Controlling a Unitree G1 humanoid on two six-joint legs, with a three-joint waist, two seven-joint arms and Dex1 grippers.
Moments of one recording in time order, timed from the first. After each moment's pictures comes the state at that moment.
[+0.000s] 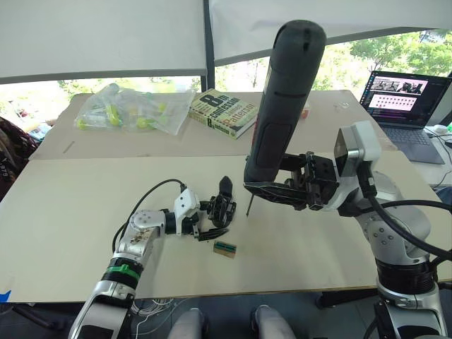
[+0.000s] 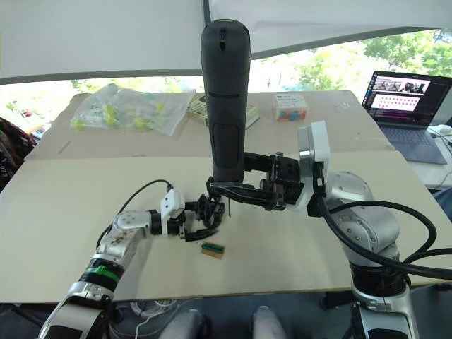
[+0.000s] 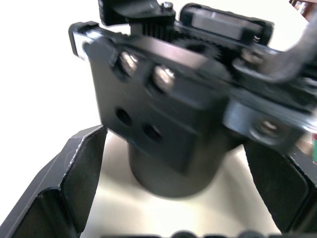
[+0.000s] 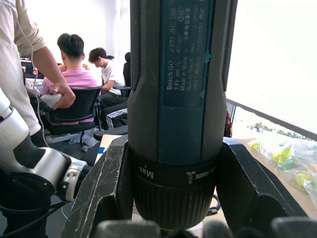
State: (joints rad) left arm -0.44 0.38 -0.12 0.39 -0.20 -0.01 -1.14; right arm -0.53 -0.54 -0.04 -0.42 0.84 0.47 1.00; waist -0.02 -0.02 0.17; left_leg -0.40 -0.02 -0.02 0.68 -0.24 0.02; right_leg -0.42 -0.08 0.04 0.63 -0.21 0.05
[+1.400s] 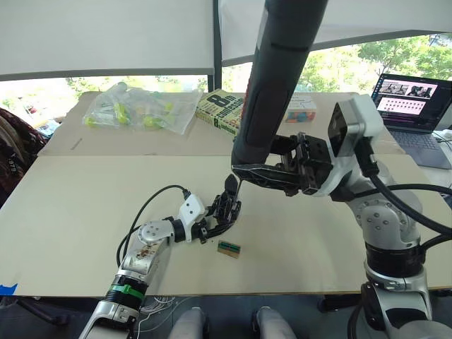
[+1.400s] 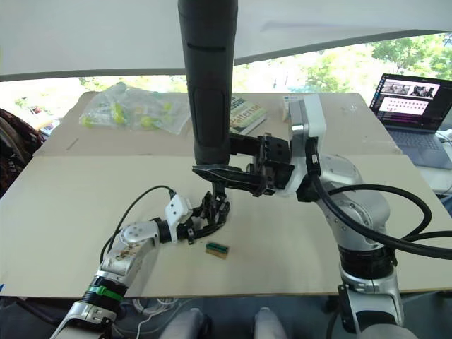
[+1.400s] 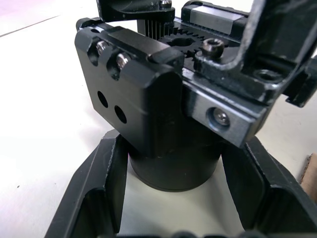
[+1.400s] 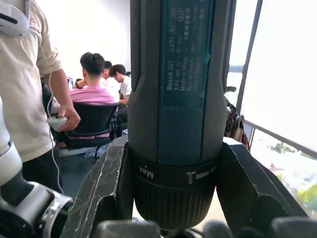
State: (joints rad) left arm -0.34 0.33 -0.17 0.21 -0.16 0.06 -0.92; right arm -0.70 -0.45 -0.01 -0.38 0.88 0.53 0.95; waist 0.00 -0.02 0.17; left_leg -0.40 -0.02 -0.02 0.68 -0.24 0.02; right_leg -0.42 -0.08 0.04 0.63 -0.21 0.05
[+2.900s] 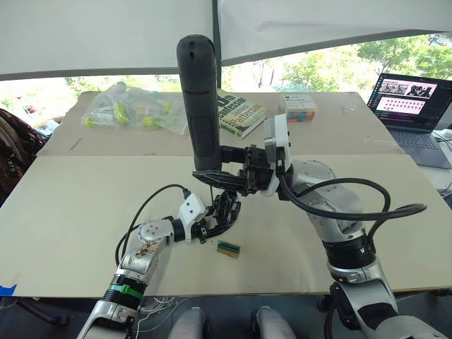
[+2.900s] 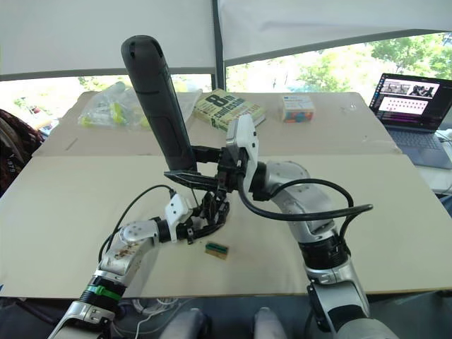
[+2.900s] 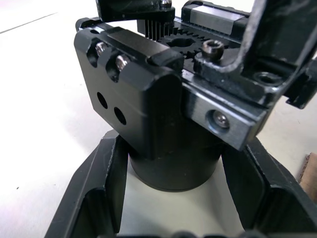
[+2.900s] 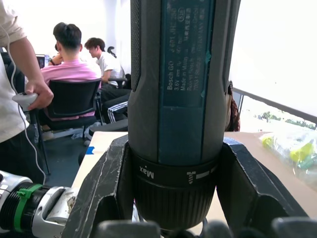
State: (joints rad) left arm -0.34 0.34 -0.18 0.19 -0.16 0.10 -0.92; right arm -0.70 -0.28 0.15 -0.20 0.56 0.44 0.94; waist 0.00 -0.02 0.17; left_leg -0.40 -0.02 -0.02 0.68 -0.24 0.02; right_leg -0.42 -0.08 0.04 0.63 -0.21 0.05
